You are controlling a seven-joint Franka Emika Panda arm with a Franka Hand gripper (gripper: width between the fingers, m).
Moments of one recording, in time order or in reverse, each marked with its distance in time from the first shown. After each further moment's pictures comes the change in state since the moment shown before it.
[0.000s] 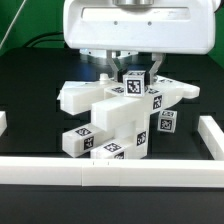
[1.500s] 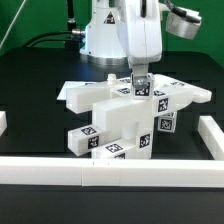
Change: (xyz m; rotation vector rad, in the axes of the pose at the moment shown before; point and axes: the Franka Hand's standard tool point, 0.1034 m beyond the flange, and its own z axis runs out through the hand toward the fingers) arm -0.001 -0.005 0.001 0.045 -0.047 0.938
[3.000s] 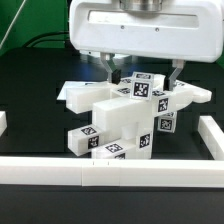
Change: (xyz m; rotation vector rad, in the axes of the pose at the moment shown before) arm -0.007 -0.004 0.004 -0.140 0.022 -1.194
